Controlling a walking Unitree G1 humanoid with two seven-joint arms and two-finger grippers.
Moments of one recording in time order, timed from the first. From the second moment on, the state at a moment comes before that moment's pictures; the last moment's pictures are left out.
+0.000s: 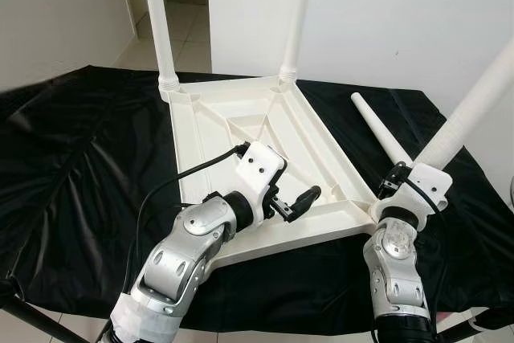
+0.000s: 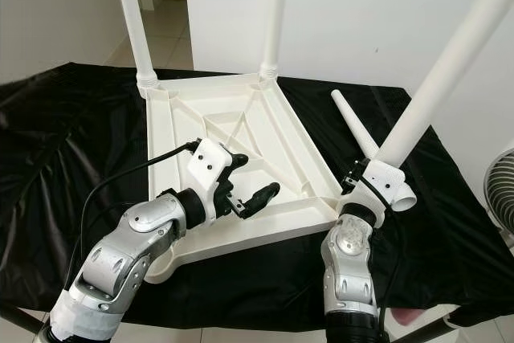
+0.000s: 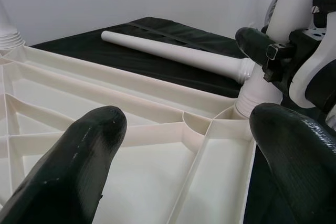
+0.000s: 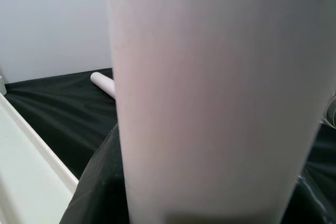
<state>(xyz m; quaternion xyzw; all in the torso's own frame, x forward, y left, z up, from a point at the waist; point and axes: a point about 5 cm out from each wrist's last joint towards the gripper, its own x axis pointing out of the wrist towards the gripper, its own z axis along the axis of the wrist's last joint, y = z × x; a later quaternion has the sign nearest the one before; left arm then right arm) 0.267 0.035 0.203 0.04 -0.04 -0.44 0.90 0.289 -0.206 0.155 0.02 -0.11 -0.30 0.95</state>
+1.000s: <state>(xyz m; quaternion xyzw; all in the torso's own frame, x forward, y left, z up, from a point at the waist) 0.266 0.032 0.204 0.04 -0.04 -0.44 0.90 0.297 -0.232 0.151 -0.02 -0.10 -0.17 0.98</state>
